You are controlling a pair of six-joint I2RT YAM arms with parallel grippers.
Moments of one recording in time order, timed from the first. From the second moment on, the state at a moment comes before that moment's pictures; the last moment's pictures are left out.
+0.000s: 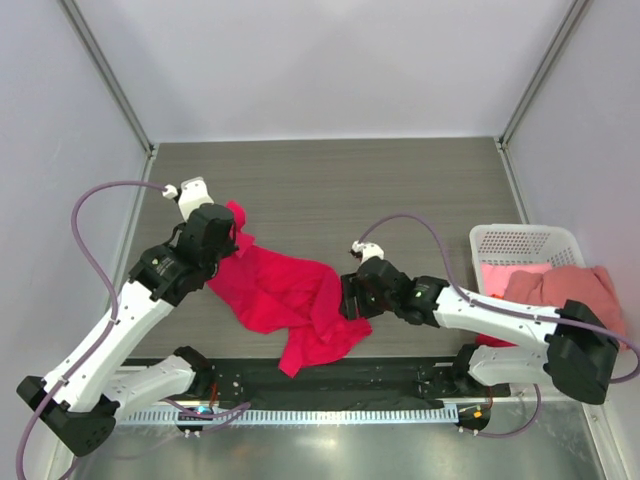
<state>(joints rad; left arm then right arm) -0.61 0.96 1.12 -0.85 -0.62 -0.66 0.95 1.17 0.67 -0.32 0.08 0.62</state>
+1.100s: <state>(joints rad) -0.61 0.95 1.13 -0.93 -0.71 -0.69 1.51 1.68 1.05 -0.59 0.65 0.67</state>
